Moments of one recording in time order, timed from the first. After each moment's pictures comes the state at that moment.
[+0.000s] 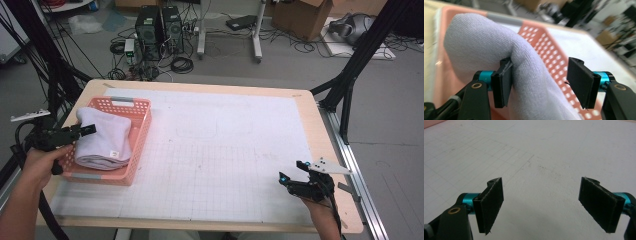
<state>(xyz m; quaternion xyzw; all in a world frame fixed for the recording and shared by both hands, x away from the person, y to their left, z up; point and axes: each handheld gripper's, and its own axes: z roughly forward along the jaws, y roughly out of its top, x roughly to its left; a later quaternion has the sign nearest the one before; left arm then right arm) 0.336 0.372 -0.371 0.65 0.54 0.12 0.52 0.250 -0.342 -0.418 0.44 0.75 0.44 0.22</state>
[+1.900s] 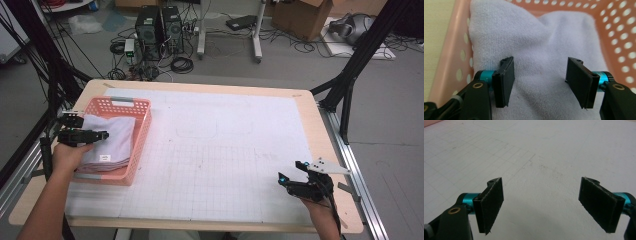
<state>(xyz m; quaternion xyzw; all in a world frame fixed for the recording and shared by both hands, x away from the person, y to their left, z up) 0.372 0.331 -0.398 0.68 0.63 0.19 0.31 0.250 -0.340 -0.419 0.44 0.76 0.44 0.22</state>
